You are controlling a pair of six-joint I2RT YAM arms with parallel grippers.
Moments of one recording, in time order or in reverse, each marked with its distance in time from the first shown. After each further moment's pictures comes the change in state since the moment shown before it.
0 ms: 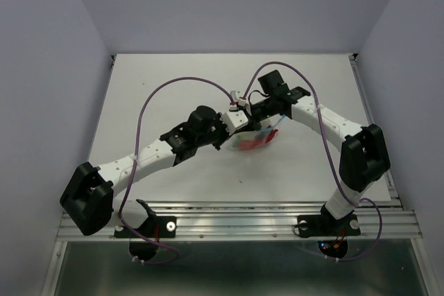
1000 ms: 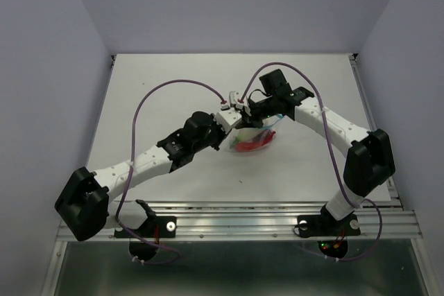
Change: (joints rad) left arm -0.006 -0.058 -0.086 0.105 -0.146 -0.130; right arm 0.004 -0.051 -0.002 -0.013 0.214 -0.053
